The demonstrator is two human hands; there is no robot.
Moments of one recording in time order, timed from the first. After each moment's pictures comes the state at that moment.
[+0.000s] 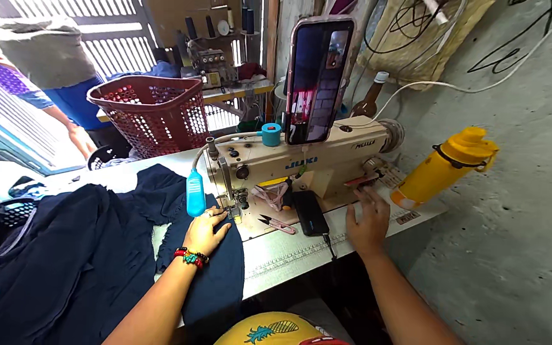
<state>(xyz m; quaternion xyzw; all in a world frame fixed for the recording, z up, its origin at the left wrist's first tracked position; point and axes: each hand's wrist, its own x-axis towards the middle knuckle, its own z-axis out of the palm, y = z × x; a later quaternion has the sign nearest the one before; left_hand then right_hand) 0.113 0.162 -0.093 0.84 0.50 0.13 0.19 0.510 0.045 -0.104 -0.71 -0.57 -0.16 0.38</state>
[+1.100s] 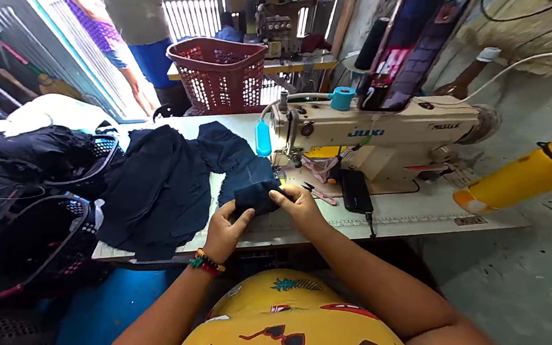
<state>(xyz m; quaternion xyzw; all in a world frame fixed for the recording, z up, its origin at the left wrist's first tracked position) 0.075 0.015 -0.057 0.62 0.48 0.51 0.35 0.274 0.049 -0.035 -0.41 -0.61 0.48 0.48</state>
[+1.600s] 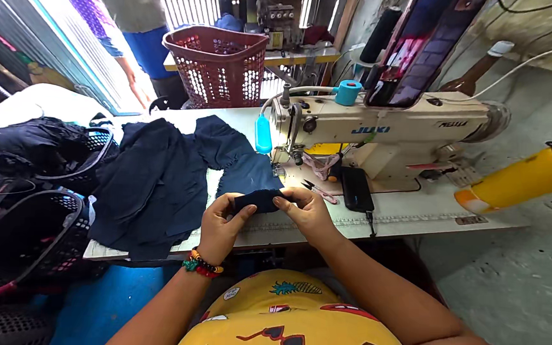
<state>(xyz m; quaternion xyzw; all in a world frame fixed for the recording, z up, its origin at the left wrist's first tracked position) 0.080 0.015 -0.046 0.60 0.41 0.58 0.36 0.284 0.036 -0.038 -0.36 -0.62 0.44 0.53</state>
